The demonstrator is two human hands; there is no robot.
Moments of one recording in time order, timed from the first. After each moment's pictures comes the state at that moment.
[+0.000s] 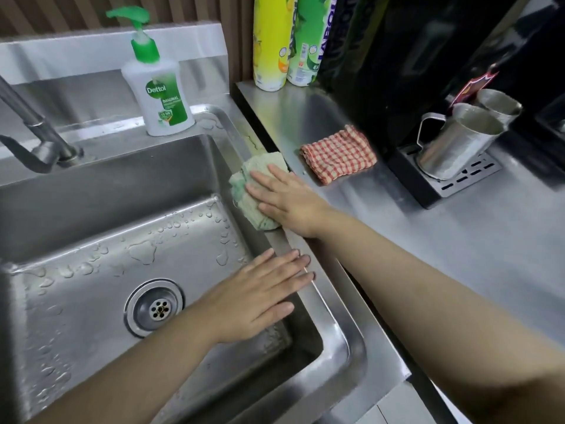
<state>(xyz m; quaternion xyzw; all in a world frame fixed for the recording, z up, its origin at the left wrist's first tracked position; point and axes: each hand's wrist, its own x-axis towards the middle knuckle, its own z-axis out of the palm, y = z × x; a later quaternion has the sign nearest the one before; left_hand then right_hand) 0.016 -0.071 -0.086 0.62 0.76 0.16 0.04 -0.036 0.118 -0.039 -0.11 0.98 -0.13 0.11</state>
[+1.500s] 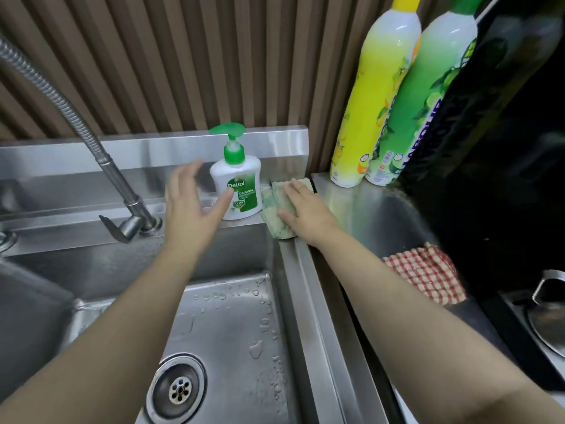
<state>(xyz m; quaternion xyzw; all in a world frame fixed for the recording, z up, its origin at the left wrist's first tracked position) -0.202 -0.112 -0.015 0.06 0.89 0.40 -0.22 -0.228 0.102 -0.040 -0.10 0.98 -0.17 0.06</state>
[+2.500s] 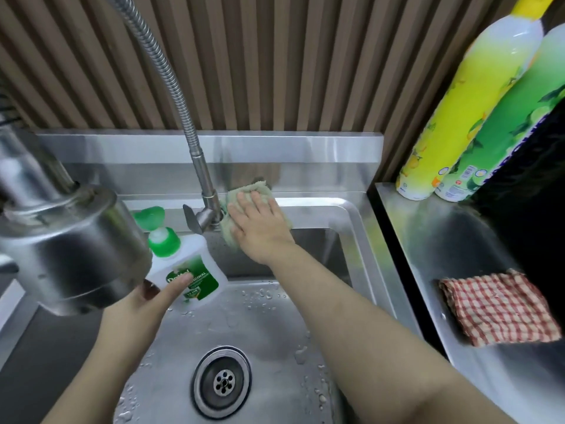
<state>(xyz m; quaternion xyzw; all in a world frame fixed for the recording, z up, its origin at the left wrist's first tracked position) -0.074 -0.244 -0.027 -0.20 0.80 0.56 -0.08 -0.221 -0.084 -0.049 -0.25 0.96 -0.07 0.03</state>
